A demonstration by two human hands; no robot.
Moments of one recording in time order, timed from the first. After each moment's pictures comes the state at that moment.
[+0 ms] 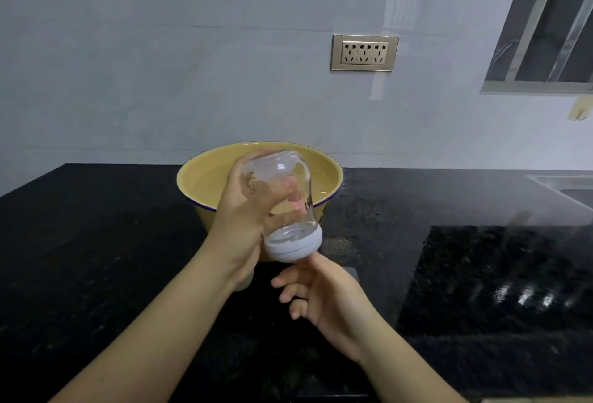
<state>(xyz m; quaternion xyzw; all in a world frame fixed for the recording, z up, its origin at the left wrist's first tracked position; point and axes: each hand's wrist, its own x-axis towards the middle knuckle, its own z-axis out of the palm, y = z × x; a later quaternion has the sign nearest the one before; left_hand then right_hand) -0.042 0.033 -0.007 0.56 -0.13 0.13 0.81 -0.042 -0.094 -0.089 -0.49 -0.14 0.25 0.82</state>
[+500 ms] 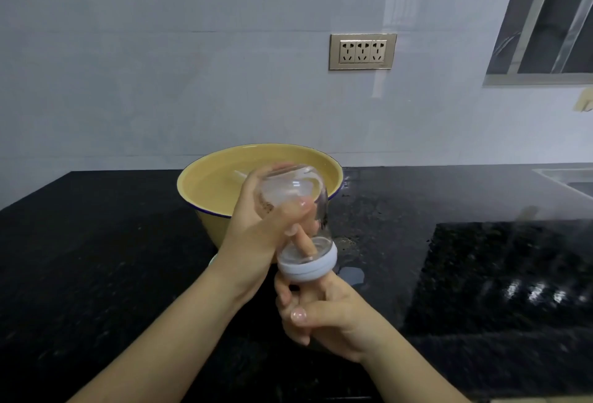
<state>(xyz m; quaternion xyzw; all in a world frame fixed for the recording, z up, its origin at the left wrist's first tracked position) -0.050 0.022 -0.014 0.57 -0.17 0.12 0.79 -0.049 -0.097 -0.090 -0.43 -0.33 0.29 0.79</state>
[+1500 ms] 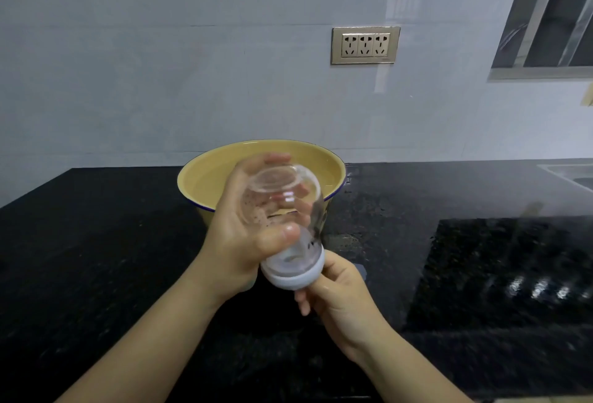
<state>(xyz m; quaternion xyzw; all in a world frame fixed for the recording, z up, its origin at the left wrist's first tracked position) -0.050 0.043 -0.015 0.60 -0.29 0.17 0.73 -0.051 -0.092 -0.086 -0.54 -0.20 0.11 0.81</state>
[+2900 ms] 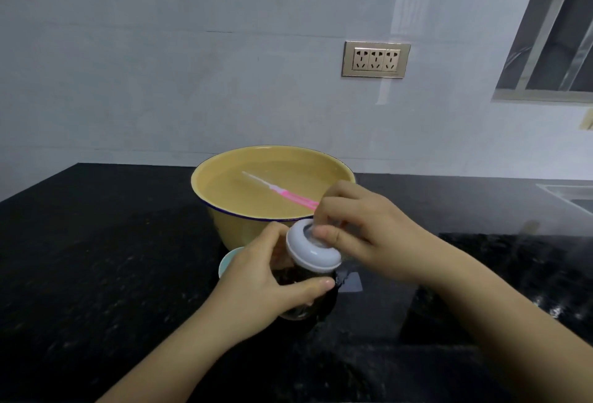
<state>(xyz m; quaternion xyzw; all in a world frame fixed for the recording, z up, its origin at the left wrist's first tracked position) -0.077 0.053 -0.046 0.84 -0.13 0.10 0.51 -0.021 -0.127 0.007 -0.84 -0.45 -0.14 0.27</state>
